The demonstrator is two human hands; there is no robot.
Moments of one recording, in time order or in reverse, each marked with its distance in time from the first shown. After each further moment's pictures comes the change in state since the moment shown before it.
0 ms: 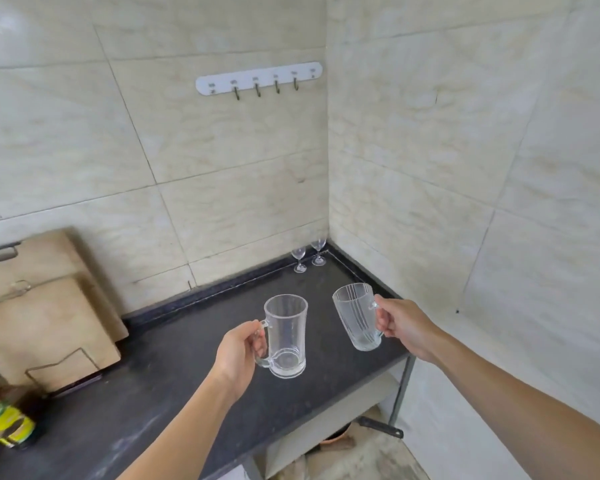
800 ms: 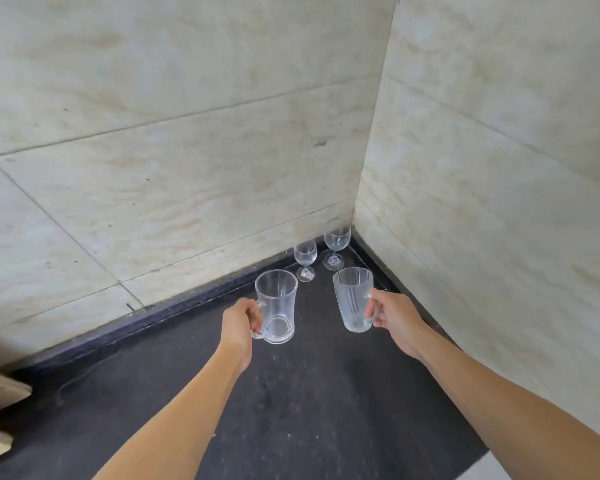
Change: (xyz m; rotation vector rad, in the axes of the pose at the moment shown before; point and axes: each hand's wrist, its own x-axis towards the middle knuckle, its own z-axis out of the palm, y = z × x) left_hand 0.388 -0.025 0.001 0.168 0.297 -0.182; right_hand 0.380 0.036 0.041 -0.102 0.104 0.300
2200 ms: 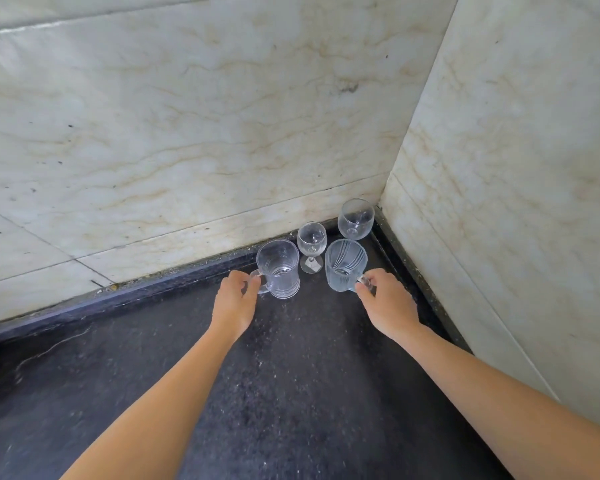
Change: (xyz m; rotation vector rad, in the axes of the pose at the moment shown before) left_hand 0.108 -0.035 0.017 0.819 0.103 0.223; right_hand 0.123 0.020 0.029 -0.840 0.085 -0.378
